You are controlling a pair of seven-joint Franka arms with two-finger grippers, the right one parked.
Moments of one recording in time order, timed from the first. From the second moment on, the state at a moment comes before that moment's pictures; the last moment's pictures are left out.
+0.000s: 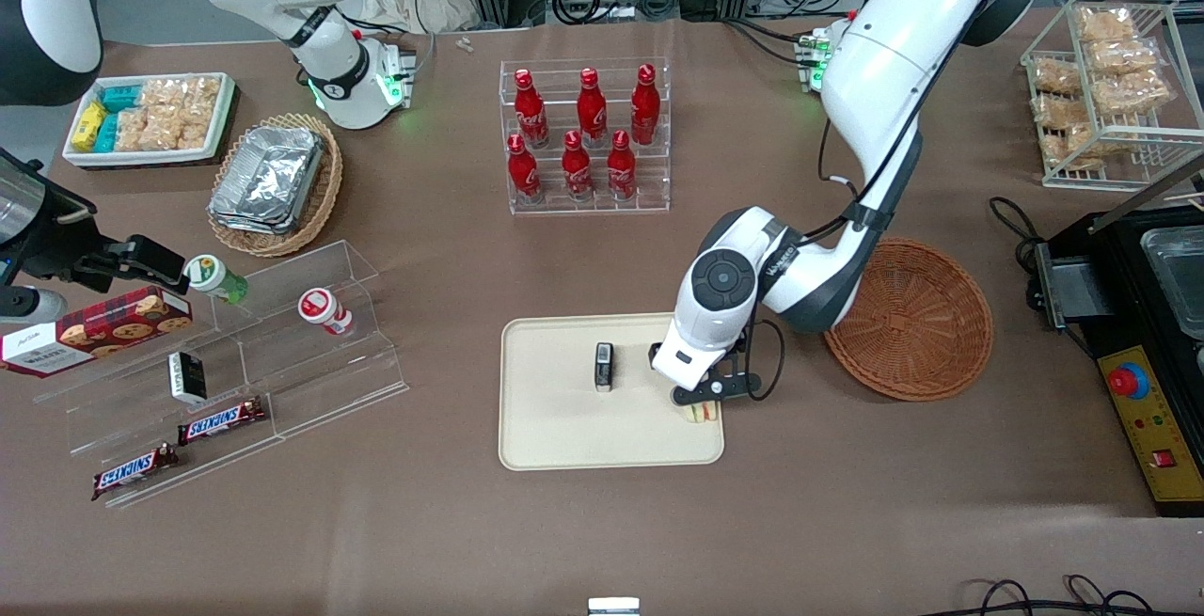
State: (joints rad) arm -0.35 0.74 -0.28 -1.45 0.24 2.20 -0.87
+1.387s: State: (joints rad) arm 0.17 -0.03 -0.27 -1.92 -0.01 1.98 -0.36
